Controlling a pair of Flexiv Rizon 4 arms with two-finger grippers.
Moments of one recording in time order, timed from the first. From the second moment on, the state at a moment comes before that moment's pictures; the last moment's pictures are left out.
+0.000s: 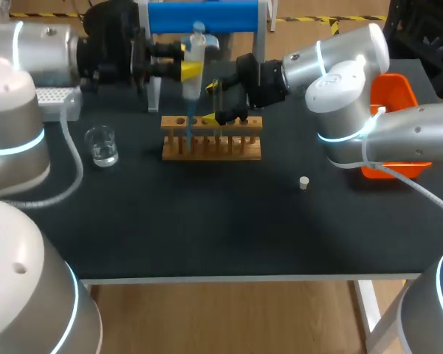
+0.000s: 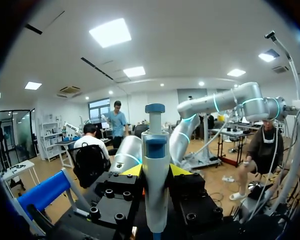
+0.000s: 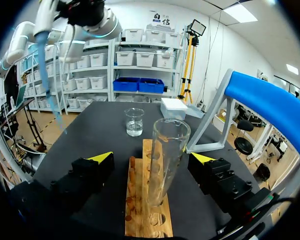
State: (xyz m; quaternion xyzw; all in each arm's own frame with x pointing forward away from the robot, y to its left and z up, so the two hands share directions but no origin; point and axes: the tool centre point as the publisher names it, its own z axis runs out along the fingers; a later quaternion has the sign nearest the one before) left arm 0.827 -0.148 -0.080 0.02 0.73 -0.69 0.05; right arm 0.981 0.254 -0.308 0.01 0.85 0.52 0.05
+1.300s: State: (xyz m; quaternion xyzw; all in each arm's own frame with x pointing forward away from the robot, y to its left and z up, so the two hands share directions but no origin) left arm 0.830 -0.181 -0.107 0.01 0.71 -0.71 0.04; right arm 0.981 0.254 -0.308 0.01 0.85 0.52 0.05
